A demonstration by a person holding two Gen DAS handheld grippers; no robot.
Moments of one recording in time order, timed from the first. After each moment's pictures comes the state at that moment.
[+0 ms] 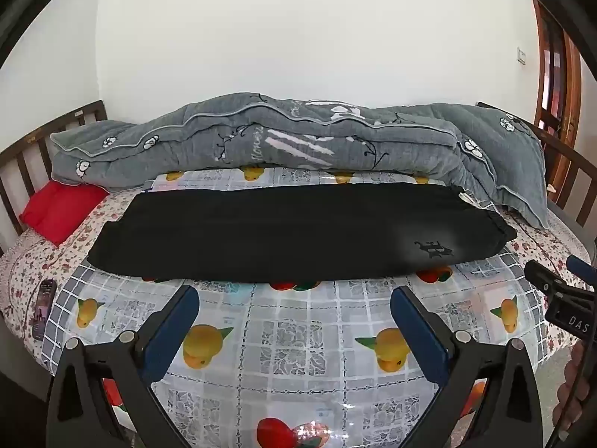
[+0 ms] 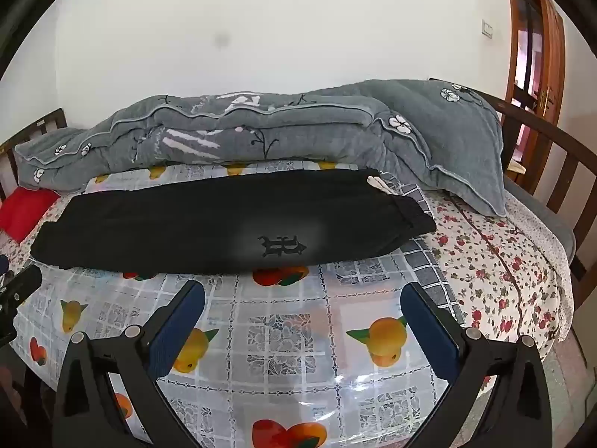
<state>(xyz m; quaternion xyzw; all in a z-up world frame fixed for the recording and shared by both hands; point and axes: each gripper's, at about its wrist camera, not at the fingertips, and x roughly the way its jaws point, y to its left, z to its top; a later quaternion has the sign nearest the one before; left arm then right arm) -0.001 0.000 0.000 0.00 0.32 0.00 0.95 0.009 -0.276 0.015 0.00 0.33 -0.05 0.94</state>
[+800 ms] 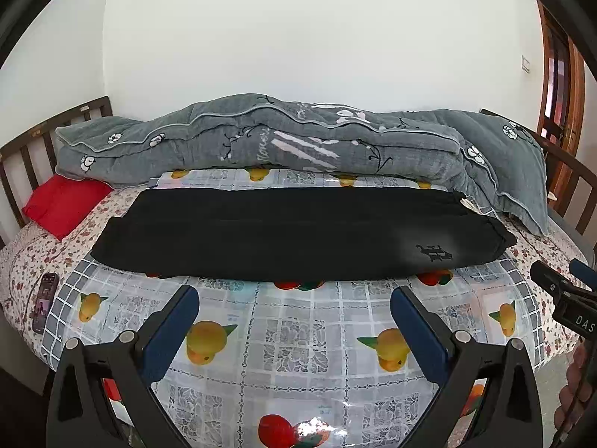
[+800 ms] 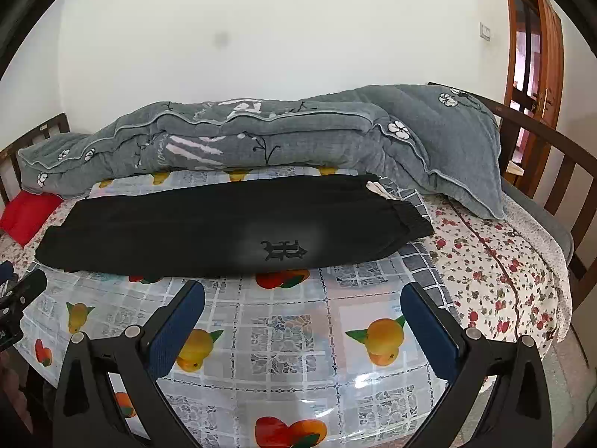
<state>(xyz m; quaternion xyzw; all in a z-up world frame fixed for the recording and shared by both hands) -0.007 0.004 0.004 -0.01 0.32 0.00 0.95 0.002 -0.277 0.028 0.01 0.33 -0.04 0.94</state>
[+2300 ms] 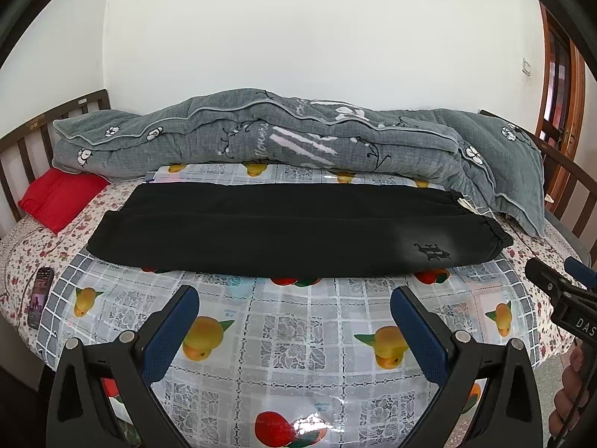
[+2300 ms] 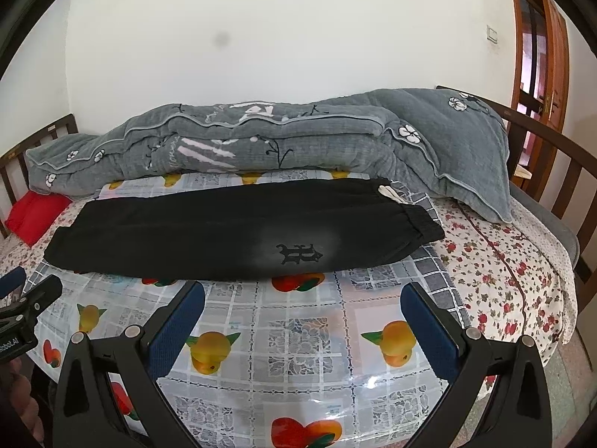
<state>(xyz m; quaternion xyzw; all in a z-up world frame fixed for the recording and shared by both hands) -0.008 0.006 0.003 -0.02 0.32 0.00 0.95 -0.002 -0.264 0.032 0.01 0.33 -0.02 0.94</state>
